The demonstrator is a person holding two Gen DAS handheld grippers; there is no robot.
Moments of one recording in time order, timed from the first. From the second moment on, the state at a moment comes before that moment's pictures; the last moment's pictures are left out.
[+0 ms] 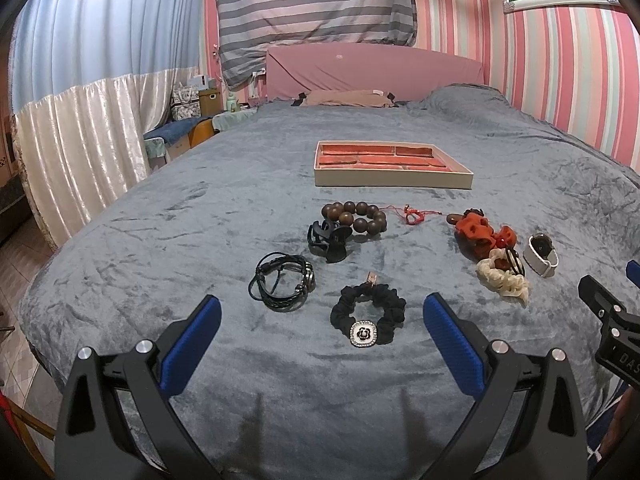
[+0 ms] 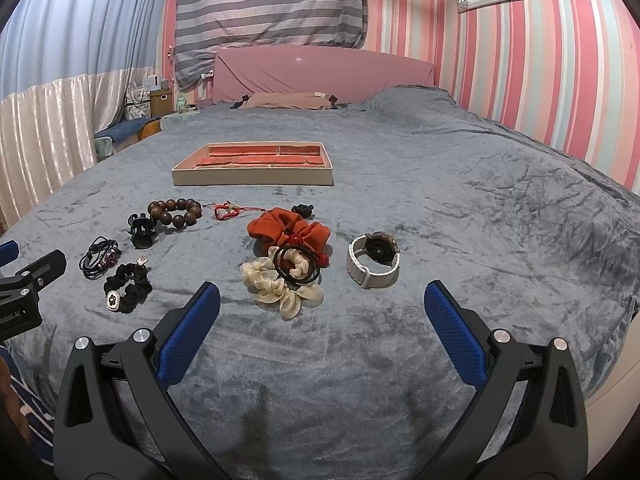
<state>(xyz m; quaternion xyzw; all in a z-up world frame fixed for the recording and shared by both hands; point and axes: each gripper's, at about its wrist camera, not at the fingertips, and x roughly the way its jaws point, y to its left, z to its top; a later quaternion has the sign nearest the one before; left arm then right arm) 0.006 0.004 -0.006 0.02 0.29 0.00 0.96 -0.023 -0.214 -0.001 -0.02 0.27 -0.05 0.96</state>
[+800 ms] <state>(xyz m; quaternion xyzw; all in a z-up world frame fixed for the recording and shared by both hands) 0.009 0.012 -0.012 0.01 0.30 0.00 0.95 -0.020 -0.210 -0.005 -0.02 0.27 -0.06 0.96</state>
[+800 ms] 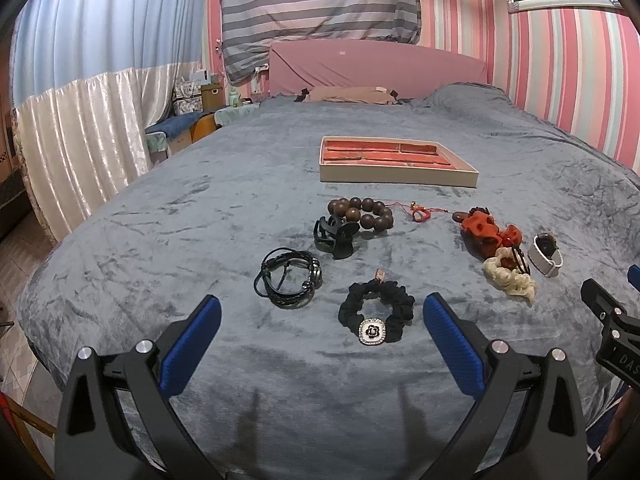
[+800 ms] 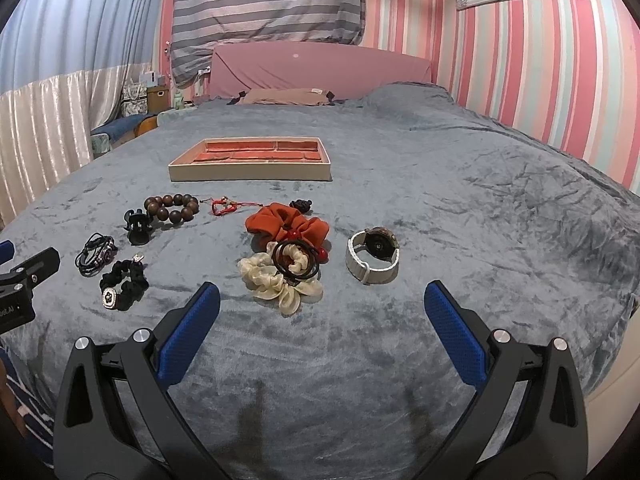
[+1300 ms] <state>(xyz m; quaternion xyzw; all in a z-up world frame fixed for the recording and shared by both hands) 0.013 0.015 -0.013 0.02 0.30 0.00 0.95 -0.014 -0.211 -0.005 -0.02 0.27 -0.07 0.96</state>
